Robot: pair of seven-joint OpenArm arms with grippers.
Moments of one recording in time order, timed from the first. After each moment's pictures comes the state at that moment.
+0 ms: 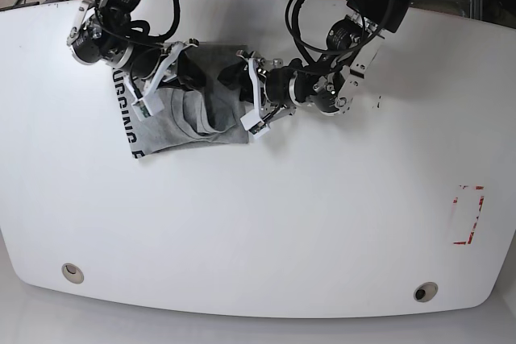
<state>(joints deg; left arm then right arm) -7.7 -4.9 28.3 77.7 -38.8 -28.9 52.5 -12.7 -0.4 25.9 109.2 50.2 40.3 -83.3</state>
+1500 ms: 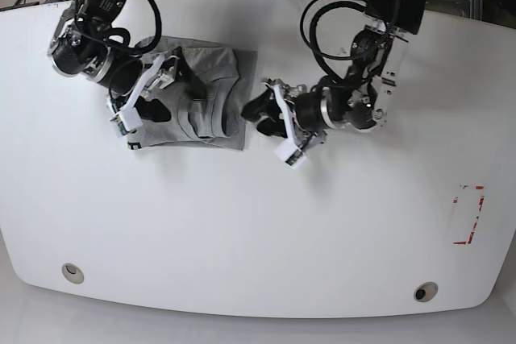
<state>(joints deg) -7.6 -8.0 18.3 86.0 -39.4 -29.3 52.7 -9.7 5.6 27.6 111.5 58.2 40.3 -81.6</state>
